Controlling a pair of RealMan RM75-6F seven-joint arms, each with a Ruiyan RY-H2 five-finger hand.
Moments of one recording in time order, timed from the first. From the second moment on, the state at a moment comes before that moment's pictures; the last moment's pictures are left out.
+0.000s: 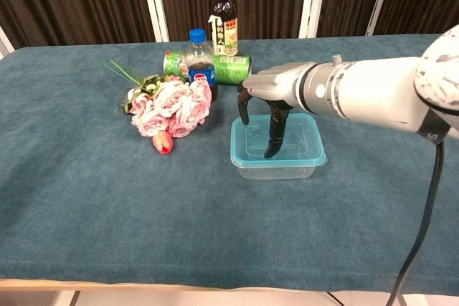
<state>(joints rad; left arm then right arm) -0.08 -1.10 0.06 -1.49 1.74 1.61 -0.12 1.20 -1.62 0.07 -1.57 -0.33 0.97 -0.88</state>
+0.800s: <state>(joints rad) -0.09 -1.11 0.05 -1.50 1.73 1.60 -0.11 1.11 -1.39 0.13 -1.79 -0.48 1.05 -0.76</state>
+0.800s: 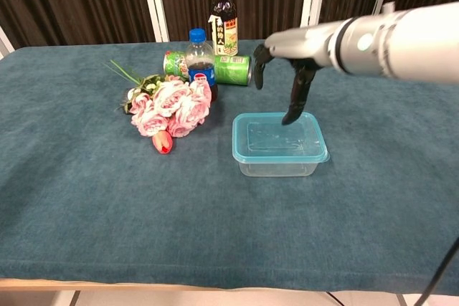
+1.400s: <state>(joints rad) -0.08 -1.11 0.03 -1.50 1.69 1.60 -0.10 0.65 -1.07 -0.20 -2.14 -1.09 1.52 -0.72</state>
